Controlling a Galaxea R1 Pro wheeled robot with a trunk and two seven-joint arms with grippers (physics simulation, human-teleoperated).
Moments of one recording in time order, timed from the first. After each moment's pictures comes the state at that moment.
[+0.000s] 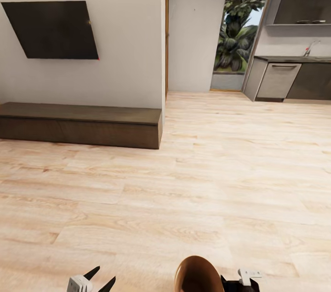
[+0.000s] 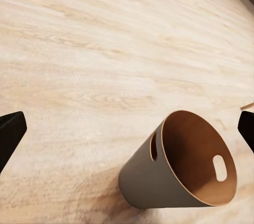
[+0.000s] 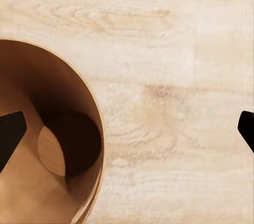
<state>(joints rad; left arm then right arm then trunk) 0.02 0.02 0.42 -1.00 0.06 -0.12 -1.02 -0.20 -0.06 -0.08 -0.58 0.01 -0.06 0.10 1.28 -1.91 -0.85</state>
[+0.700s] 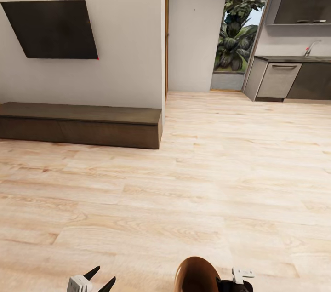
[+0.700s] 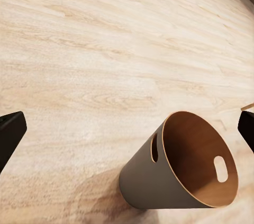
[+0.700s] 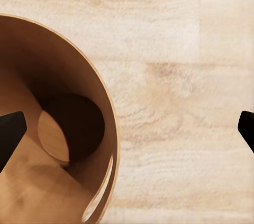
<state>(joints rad) 0.02 0.02 0.42 -1.00 0.06 -0.12 -1.02 -0.34 -0.02 -0.08 -0.34 0.01 -0.07 0.03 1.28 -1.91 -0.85</state>
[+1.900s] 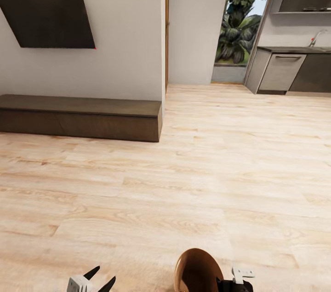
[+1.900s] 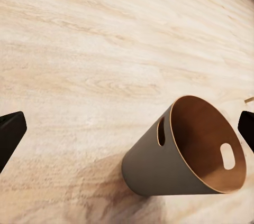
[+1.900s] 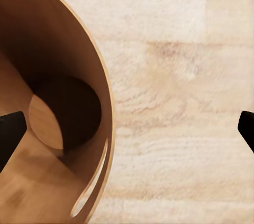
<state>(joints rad) 0.02 0.02 0.42 -1.00 0.06 -0.12 -1.02 -0.34 -0.02 -0.08 -0.34 0.01 -0.07 0.03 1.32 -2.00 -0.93</state>
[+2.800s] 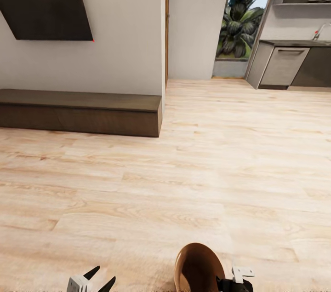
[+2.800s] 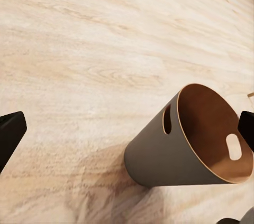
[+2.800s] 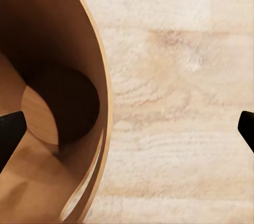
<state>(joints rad) 0.02 0.02 0.42 -1.00 0.06 -0.12 -1.02 -0.34 -0.02 -0.08 -0.34 0.01 -0.09 0.03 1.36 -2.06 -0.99</state>
